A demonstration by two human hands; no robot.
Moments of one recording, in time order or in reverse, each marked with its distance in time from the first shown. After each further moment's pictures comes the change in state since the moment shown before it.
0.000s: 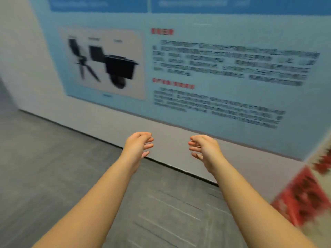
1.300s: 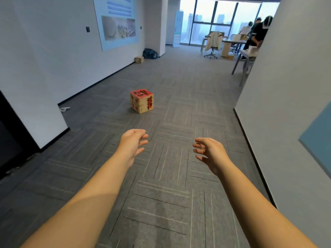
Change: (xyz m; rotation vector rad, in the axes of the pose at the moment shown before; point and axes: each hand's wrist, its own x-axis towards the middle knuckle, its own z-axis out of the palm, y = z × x) left_hand 0.171 0.064 -0.700 -0.362 1.388 0.027; right_hand 0.123 0.030 0.887 -0.322 -1.317 0.119
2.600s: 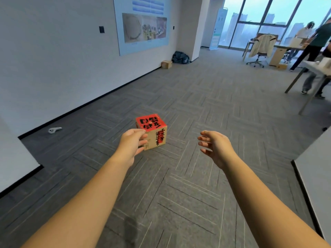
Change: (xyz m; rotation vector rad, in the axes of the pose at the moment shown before) left_hand 0.829 0.219 0.234 -0.069 0.250 0.020; right_hand 0.892 -0.268 0.135 -0.033 -0.193 0.008
